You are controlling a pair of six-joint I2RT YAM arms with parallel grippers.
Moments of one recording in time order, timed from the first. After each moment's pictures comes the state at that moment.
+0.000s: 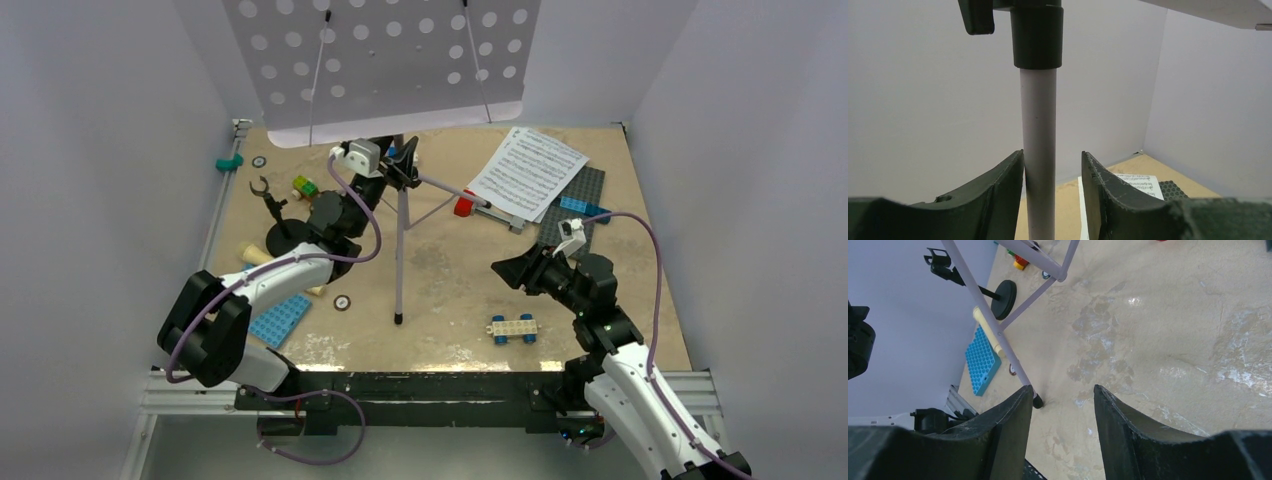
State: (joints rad) left arm -0.61 1.44 0.84 1.10 -0.08 0.01; right arm 0.30 0.56 0.35 -0.06 -0.36 0.74
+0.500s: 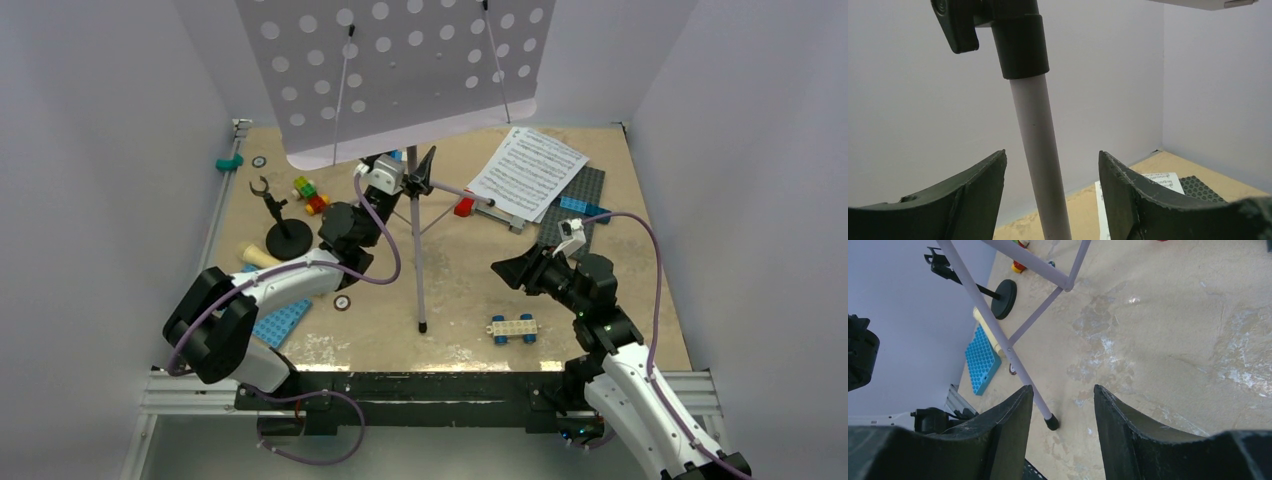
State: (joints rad) left arm -0.70 1.47 0.84 1.17 -0.15 0.20; right arm 0.30 0.56 0.35 -0.06 -0.36 0.74
